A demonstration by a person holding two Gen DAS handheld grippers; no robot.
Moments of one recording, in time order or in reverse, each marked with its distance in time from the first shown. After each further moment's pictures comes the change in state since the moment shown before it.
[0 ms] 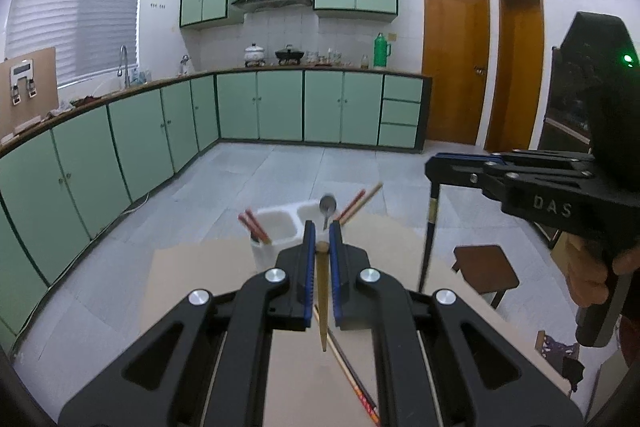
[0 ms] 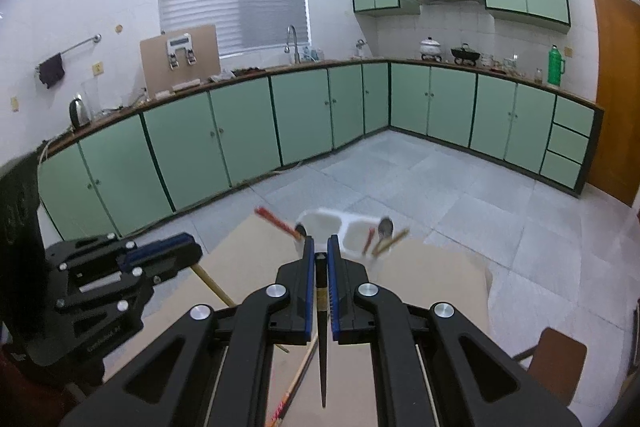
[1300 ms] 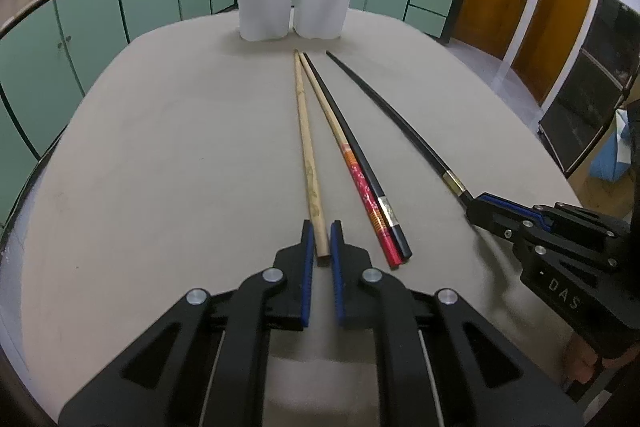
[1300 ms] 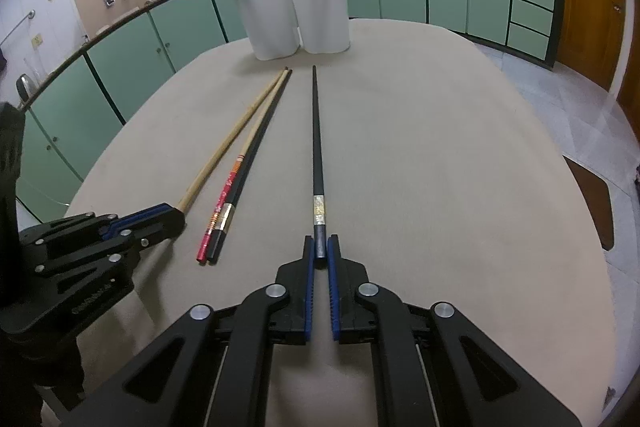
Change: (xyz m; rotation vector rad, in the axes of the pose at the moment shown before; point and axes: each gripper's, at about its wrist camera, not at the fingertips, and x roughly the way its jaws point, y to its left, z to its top) left arm 0.059 -0.028 -0.219 -0.139 0.443 0.054; right arm 0.042 0.005 -0.267 0.208 0.318 -0.126
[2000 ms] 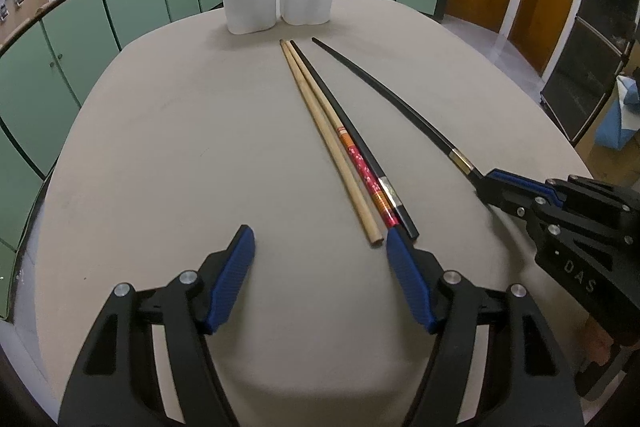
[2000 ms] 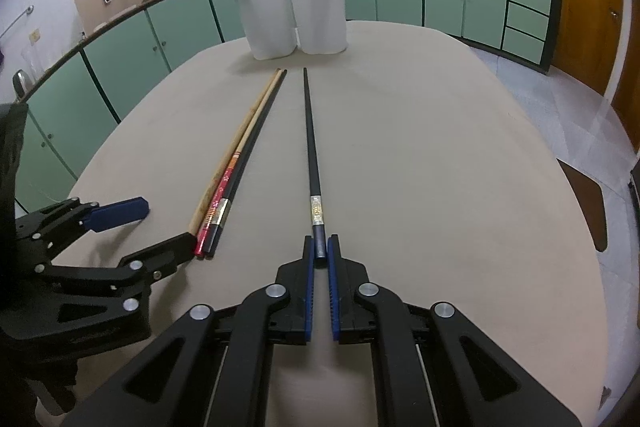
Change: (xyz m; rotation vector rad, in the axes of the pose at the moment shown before) left arm 0.011 -0.008 -0.003 0.089 0.057 0.028; right arm 0.004 0.001 -0.007 -0.011 0.005 -0.027
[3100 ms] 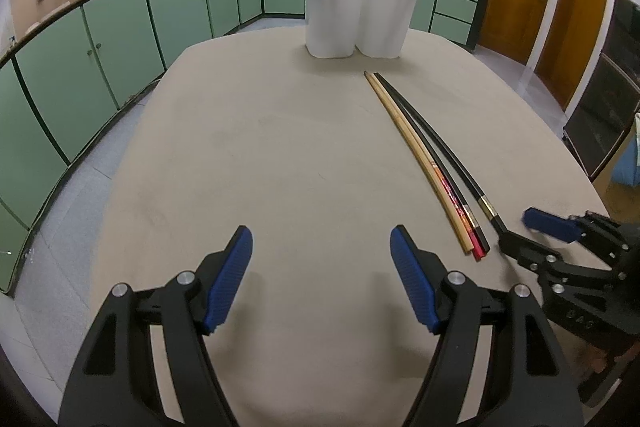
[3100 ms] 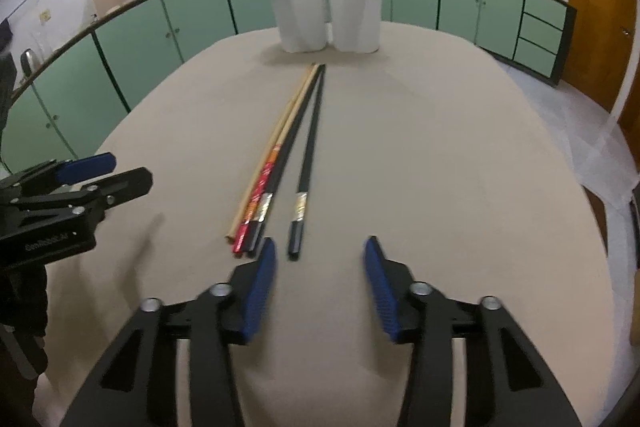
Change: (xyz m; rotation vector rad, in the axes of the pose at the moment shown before) left arm -0.034 0.073 -0.003 -0.088 -0.071 0.068; right arm 0.005 0.038 -0.001 -0.079 0.007 -0.014
